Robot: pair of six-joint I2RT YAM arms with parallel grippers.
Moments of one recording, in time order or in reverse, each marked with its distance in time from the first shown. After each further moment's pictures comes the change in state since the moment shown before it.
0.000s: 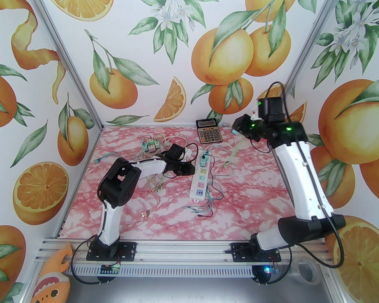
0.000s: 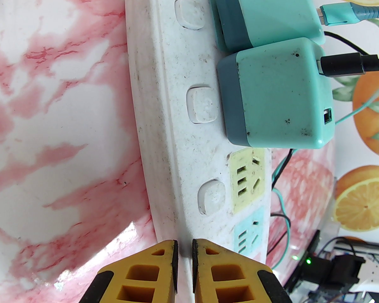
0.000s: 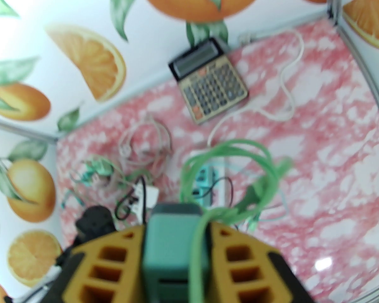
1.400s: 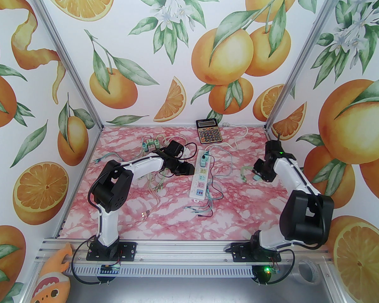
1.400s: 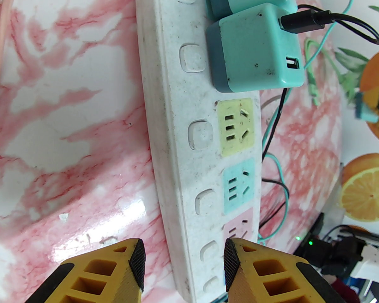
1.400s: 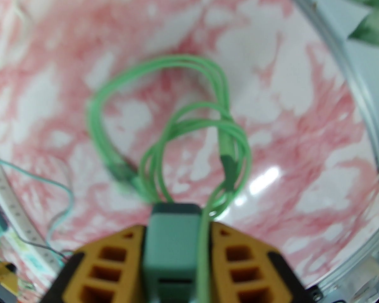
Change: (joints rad) left arm 0.002 -0.094 0.036 -0.225 -0.024 0.049; right arm -0.325 0.041 -0.875 0.259 0.120 -0.087
